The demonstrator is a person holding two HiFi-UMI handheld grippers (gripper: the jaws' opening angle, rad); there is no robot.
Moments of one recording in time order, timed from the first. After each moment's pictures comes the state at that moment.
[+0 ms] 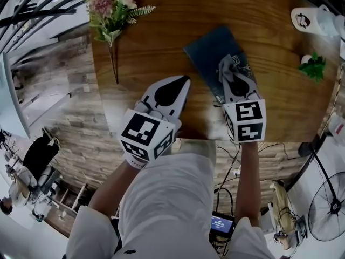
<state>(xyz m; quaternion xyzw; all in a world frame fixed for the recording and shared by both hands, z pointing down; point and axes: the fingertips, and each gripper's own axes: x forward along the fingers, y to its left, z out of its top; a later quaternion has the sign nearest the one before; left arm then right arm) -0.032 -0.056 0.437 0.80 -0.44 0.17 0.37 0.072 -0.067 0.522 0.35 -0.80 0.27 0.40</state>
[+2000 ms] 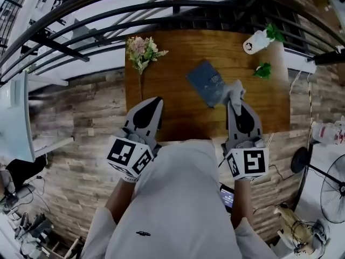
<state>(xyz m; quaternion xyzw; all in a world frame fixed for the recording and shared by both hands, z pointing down) -0.131 0.028 0.188 0.86 -0.47 0.03 0.20 0.051 0.018 0.175 0.52 -0.84 0.06 0.12</state>
